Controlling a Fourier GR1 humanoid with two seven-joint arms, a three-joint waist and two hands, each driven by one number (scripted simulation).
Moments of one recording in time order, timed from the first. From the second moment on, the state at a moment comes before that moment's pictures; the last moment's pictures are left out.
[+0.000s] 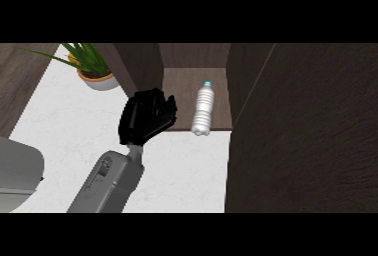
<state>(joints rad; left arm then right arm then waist) -0.42 0.00 -0.21 -1.24 0.41 0.23 -0.19 0.59 -0.11 0.37 -2.14 -0.21 0.10 -0.21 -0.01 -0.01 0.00</state>
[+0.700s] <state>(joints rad) -0.48 0.02 -0.30 -1.17 0.28 0.59 -0.18 0.55 -0.10 0.38 -2.10 -0.23 0.11 -0.22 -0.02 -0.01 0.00</state>
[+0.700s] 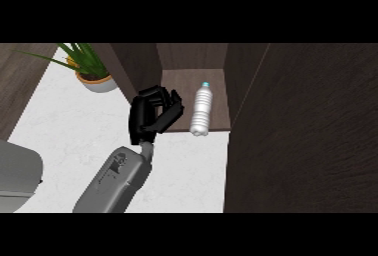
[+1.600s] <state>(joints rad) -0.53 0.07 -0.41 -1.10 0.14 0.85 -0.10 0.51 -0.11 0.38 -2.06 -0.24 0.14 -0.23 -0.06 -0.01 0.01</state>
